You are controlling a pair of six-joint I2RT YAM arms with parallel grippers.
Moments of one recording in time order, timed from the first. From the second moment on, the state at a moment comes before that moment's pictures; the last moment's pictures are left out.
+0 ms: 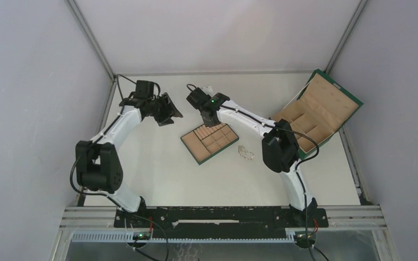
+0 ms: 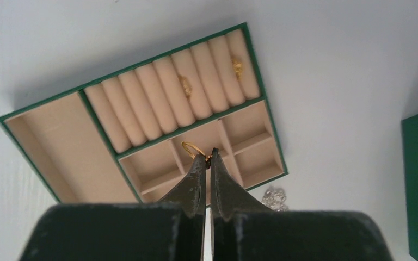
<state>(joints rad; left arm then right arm) -0.17 1.65 1.27 -0.59 0.29 -0.65 0.82 2.17 1.98 -0.95 0.43 0.41</state>
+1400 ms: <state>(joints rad) -0.24 1.45 1.17 -0.42 1.06 -0.49 0.64 1.65 1.40 -0.41 -0.56 0.54</state>
